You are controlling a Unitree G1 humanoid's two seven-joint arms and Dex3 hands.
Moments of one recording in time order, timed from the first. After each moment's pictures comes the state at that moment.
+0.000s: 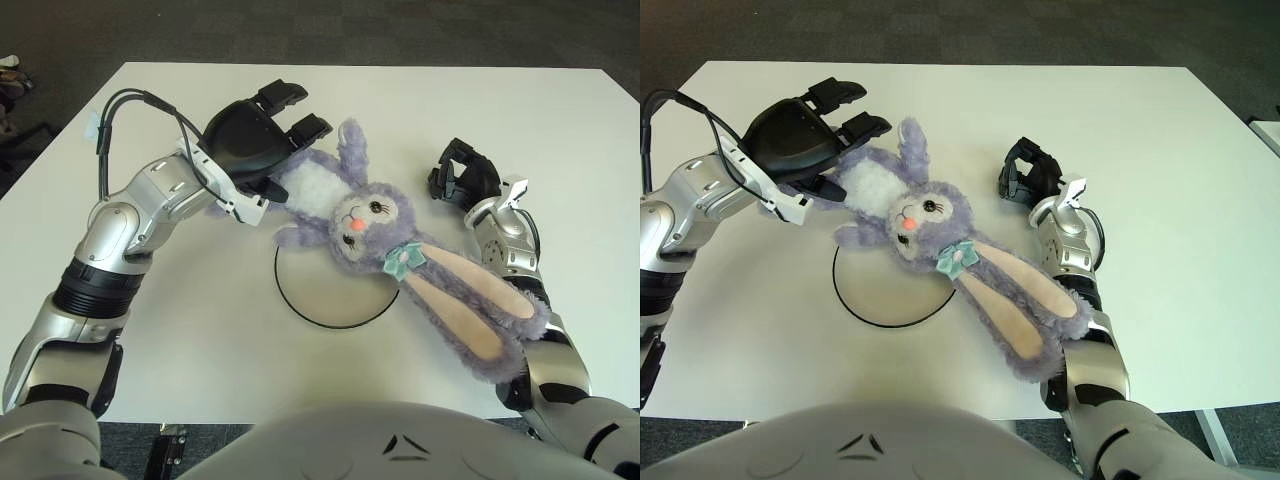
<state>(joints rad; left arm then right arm) -0.46 0.69 -0.17 -0.20 0.97 -0.48 -0.30 -0.45 -0.15 -0.20 0.59 0.25 -0.01 0.25</state>
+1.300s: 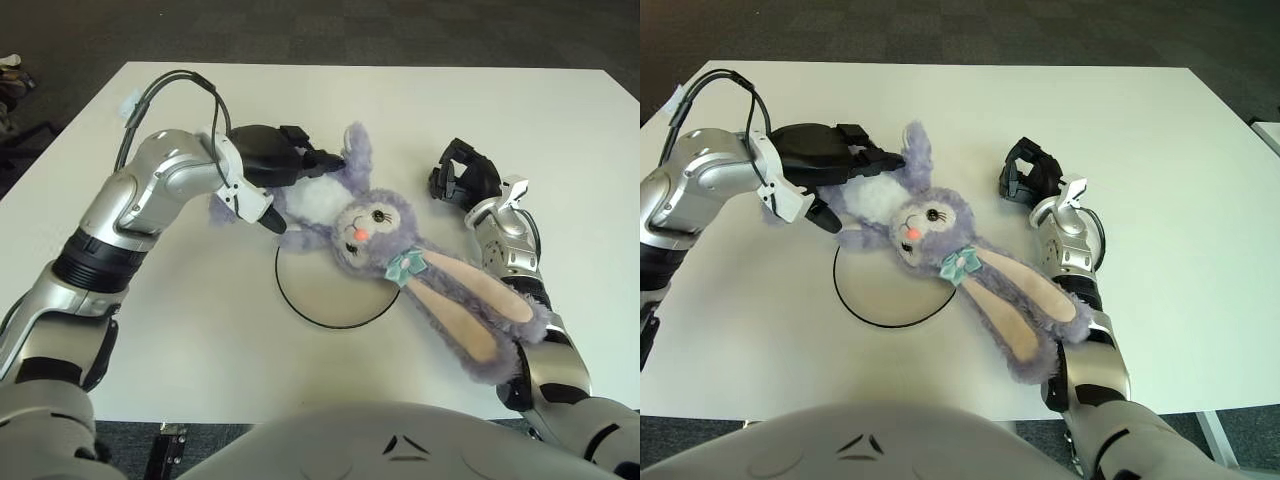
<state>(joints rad) -0.66 0.72 -0.32 -0.10 0.47 -0.42 -0.89 -0.45 -0.15 -0.19 0.58 0.25 -0.01 0.25</state>
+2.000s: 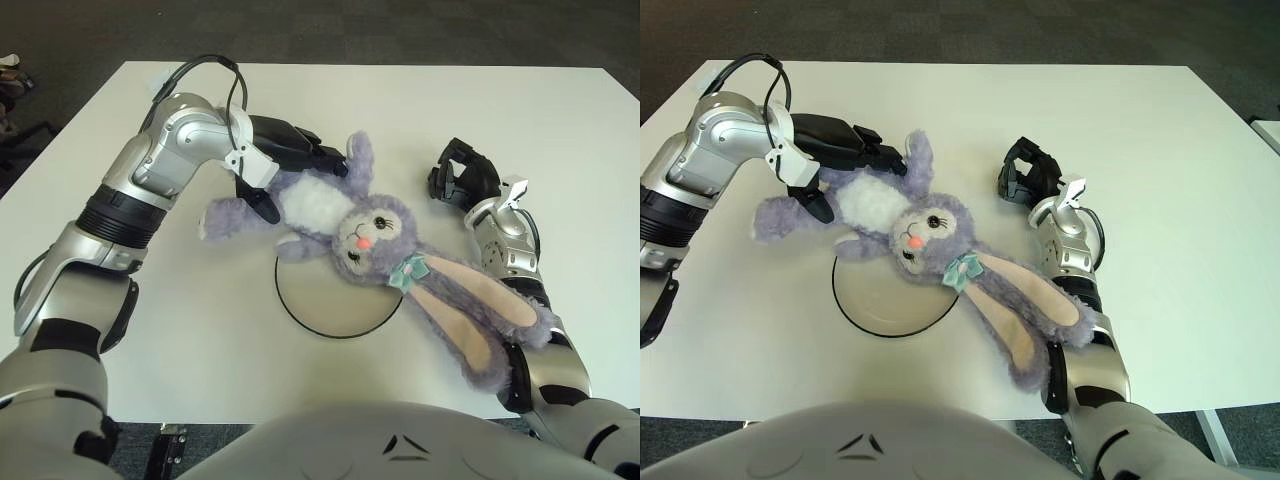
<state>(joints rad) -0.83 0.66 -0.40 0.14 0.26 -0.49 -1.07 -0.44 -0.15 -0.19 0.55 0.25 0.00 0.25</state>
